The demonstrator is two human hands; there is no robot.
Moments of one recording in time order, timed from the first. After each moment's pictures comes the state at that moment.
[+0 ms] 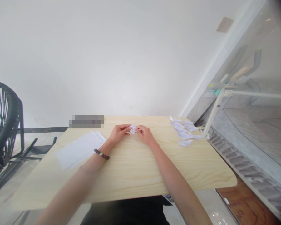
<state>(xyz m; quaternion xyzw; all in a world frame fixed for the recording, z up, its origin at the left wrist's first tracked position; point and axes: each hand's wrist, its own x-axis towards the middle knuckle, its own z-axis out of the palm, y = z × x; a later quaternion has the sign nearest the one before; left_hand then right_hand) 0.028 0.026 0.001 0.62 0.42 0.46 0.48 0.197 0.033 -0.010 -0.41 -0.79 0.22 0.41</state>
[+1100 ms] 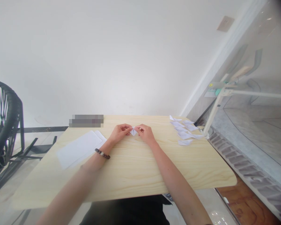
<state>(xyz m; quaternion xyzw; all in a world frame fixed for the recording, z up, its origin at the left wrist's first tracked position) 0.029 0.024 0.003 0.63 0.42 0.44 0.48 0.196 0.034 -0.009 -0.41 -0.77 0.23 0.44</state>
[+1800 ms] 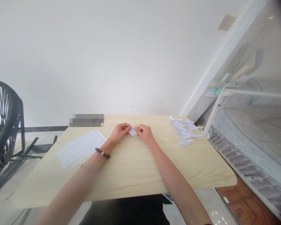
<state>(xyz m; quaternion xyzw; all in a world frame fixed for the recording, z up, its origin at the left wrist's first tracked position) 0.030 0.024 0.004 0.64 0.42 0.45 0.46 0.193 0.031 -0.008 -0.42 -0.76 0.24 0.43</state>
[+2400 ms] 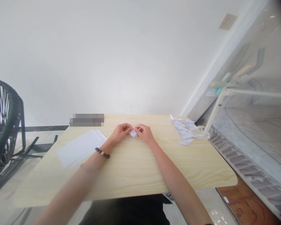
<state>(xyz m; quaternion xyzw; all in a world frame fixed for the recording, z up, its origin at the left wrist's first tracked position) 0.029 0.023 0.003 0.67 0.41 0.42 0.45 0.192 0.030 -0.009 -0.43 -0.75 0.27 0.42</state>
